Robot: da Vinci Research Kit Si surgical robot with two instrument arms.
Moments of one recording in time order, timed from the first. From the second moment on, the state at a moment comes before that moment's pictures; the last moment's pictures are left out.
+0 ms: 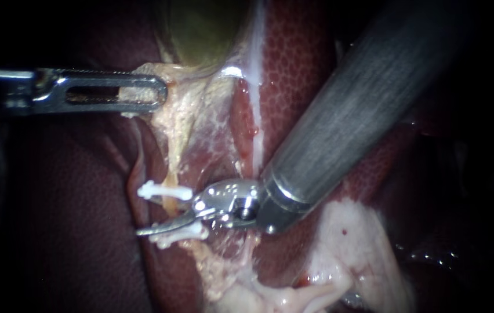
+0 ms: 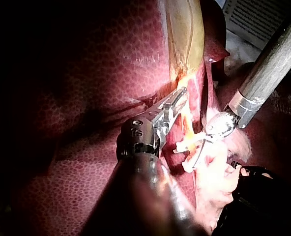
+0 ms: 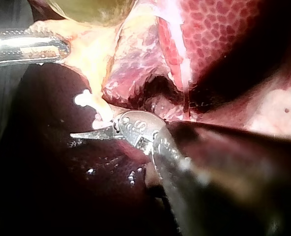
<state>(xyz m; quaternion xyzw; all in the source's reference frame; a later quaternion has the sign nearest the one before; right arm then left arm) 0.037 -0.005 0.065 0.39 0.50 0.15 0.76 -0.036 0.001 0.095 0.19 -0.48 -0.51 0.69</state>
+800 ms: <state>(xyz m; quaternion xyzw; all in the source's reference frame) 0.037 -0.005 0.066 0.39 0.50 0.15 0.76 -0.036 0.000 0.095 0.19 -0.48 -0.51 0.69</state>
